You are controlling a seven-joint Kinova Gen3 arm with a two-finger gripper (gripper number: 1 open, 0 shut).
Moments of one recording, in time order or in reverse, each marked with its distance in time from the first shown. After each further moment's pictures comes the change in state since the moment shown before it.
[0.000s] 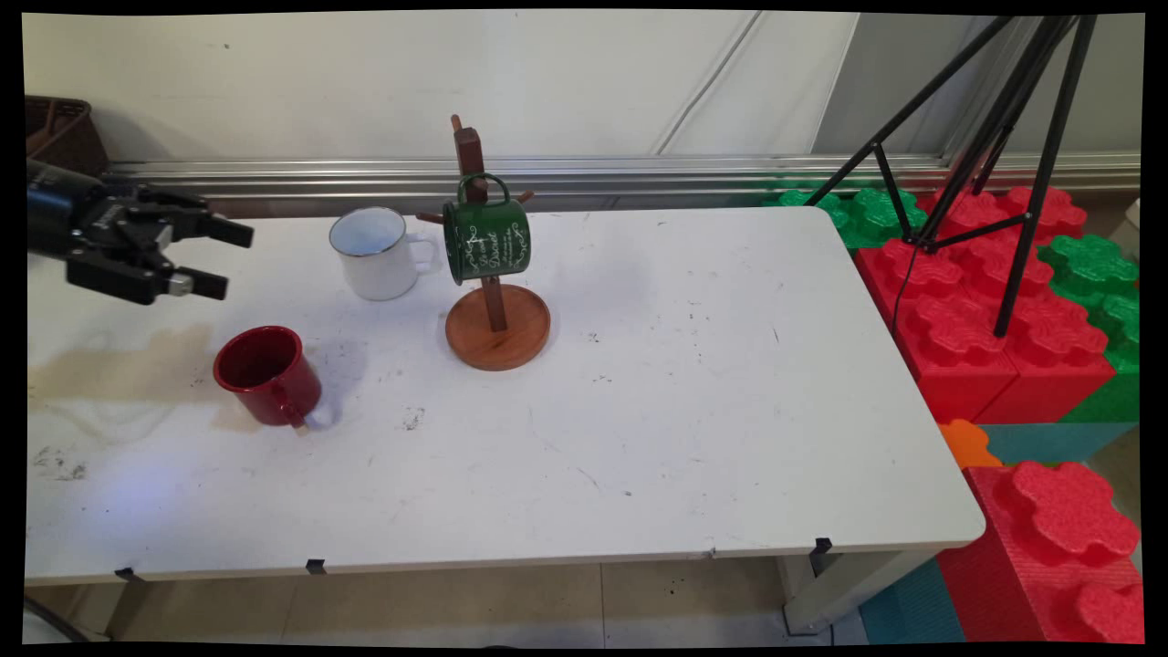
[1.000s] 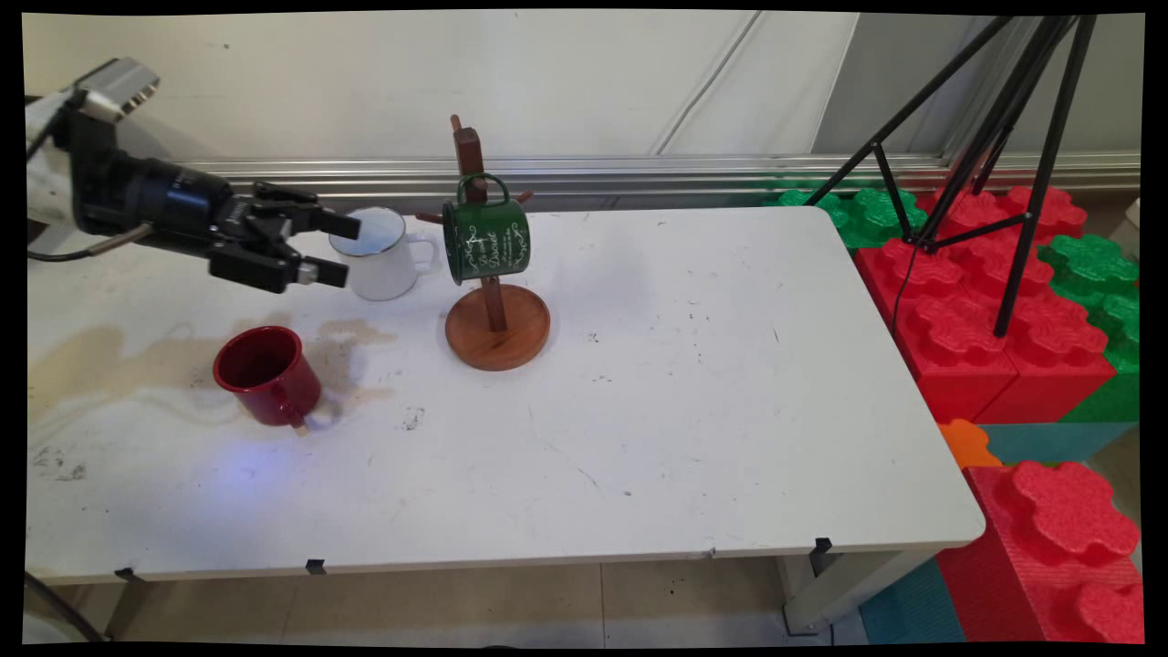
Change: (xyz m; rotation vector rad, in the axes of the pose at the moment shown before) arm 0.024 -0.011 0.091 -0.023 0.076 -0.002
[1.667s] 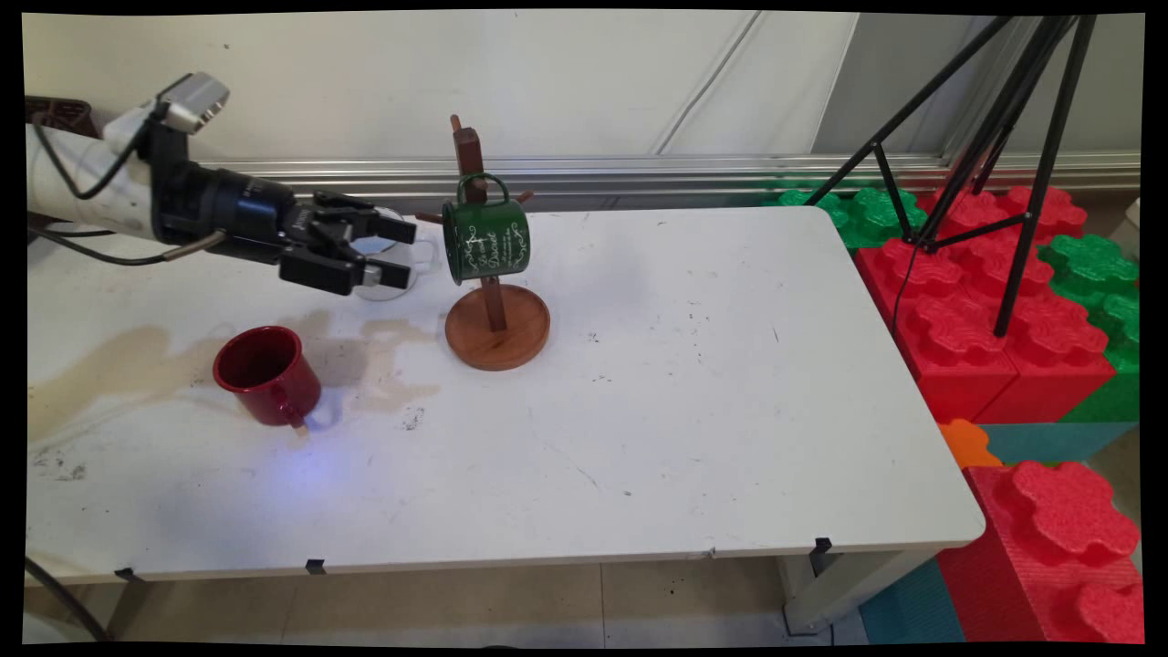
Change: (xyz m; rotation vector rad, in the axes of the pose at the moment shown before) arm 0.004 -0.002 0.053 -0.023 0.044 -0.024
